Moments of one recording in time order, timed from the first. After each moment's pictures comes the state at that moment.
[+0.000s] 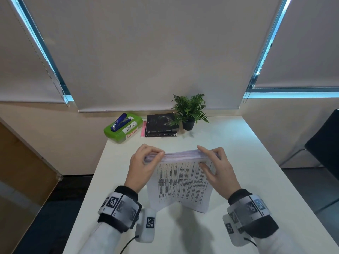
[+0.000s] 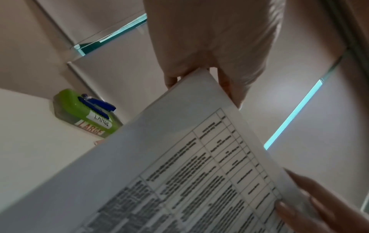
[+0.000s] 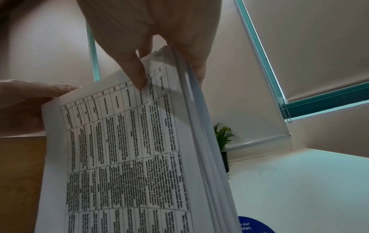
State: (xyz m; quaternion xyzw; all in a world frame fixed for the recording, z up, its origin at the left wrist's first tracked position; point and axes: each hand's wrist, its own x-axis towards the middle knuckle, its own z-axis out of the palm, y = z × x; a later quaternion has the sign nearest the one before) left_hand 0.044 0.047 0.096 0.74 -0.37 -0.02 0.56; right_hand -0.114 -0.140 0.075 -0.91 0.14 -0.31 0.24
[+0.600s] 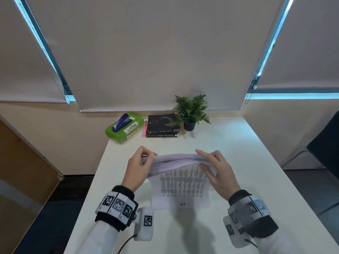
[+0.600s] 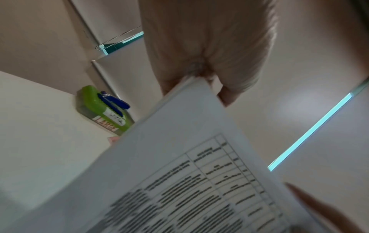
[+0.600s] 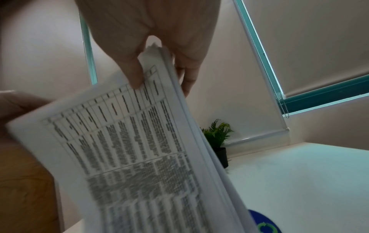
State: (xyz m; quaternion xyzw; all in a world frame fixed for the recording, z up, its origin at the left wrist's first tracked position) left_hand 0.058 0.052 0.083 0.77 -0.28 -0.08 0.56; right_hand -0.110 -0.140 0.070 -0.91 0.12 -0.30 0.26
